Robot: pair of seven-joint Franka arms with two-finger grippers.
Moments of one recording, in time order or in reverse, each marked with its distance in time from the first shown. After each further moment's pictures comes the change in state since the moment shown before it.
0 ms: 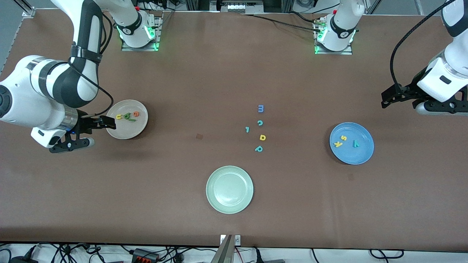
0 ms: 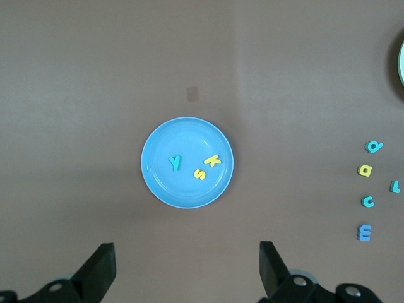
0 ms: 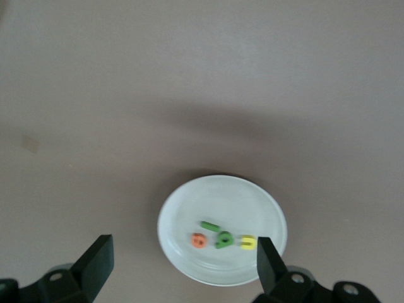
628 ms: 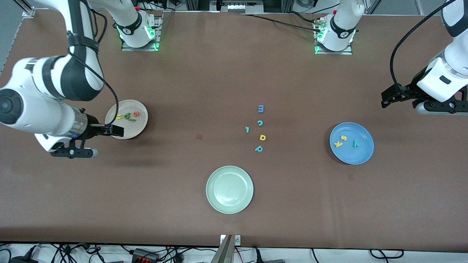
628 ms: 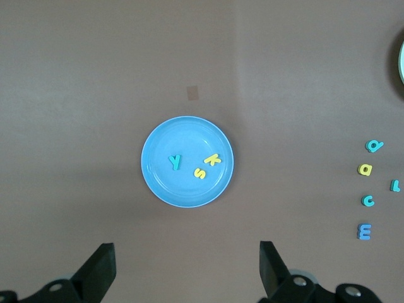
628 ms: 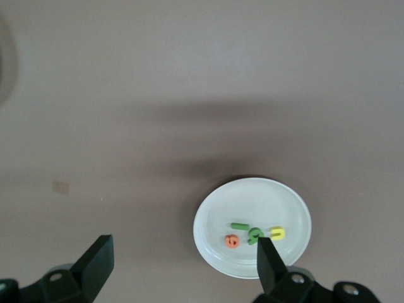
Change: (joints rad) left arm 0.000 0.000 0.000 0.000 0.000 -0.003 0.000; right arm -0.501 -0.191 0.689 0.177 -0.391 0.006 0.486
